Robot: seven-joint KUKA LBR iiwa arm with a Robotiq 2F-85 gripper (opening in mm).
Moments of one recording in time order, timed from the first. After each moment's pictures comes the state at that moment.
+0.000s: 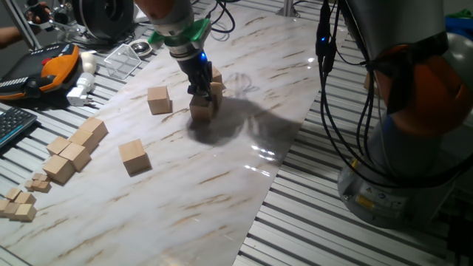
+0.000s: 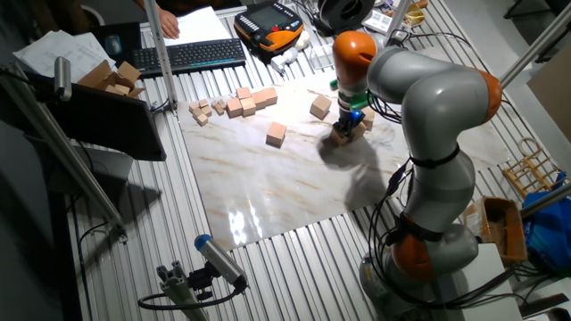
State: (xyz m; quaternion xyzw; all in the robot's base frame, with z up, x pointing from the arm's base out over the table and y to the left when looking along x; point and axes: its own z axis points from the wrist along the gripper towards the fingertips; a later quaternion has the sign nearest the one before) arm 0.510 -0.043 0.089 0.08 -0.99 0.04 0.10
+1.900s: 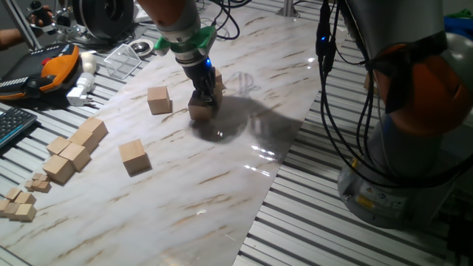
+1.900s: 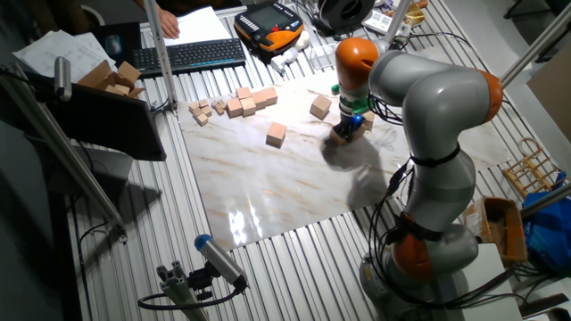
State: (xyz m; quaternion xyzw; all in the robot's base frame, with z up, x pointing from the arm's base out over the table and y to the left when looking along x) arm 0.511 -0.046 0.068 0.09 -0.99 0.04 0.09
